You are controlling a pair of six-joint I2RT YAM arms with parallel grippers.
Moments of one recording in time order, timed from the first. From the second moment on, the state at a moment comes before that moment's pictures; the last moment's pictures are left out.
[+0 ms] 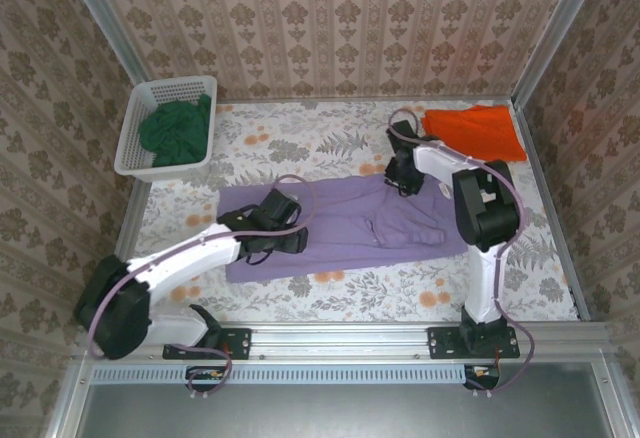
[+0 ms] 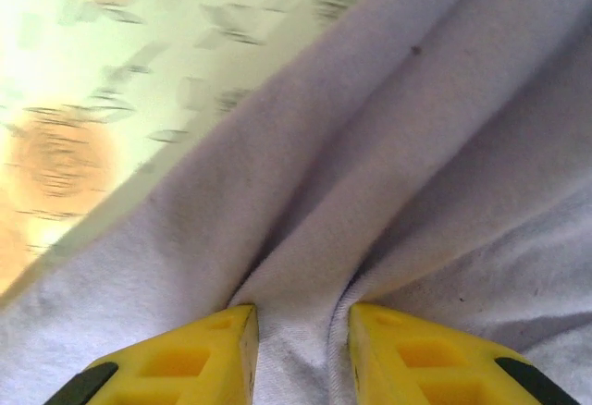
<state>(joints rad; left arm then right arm) -0.78 1.24 0.76 -0.55 -0.10 -0.46 0.28 2.09 1.50 -0.70 0.07 0.82</state>
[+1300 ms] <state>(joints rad) -0.90 1.68 0.92 -0.44 0.18 -0.50 0.24 1.78 1.69 -0.64 0.00 0.73</state>
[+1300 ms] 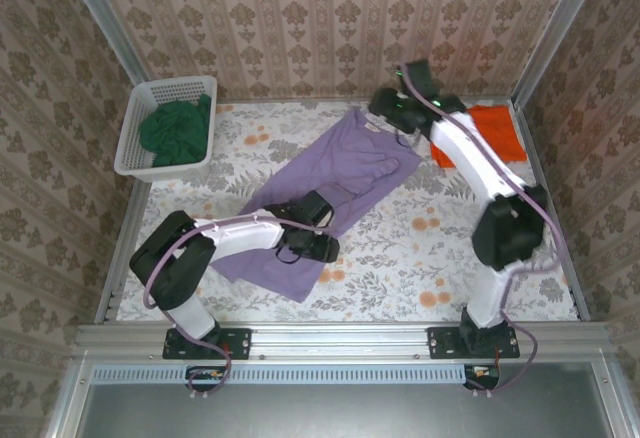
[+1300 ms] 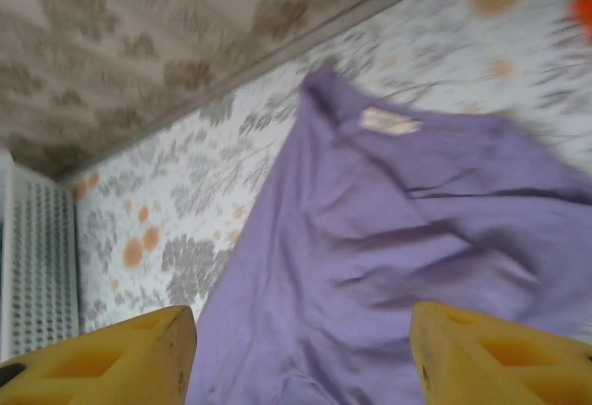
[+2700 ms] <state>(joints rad) -0.52 1.44 0.80 -0.36 0.20 -0.63 0.28 2.80 2.68 -0.77 -0.20 0.73</state>
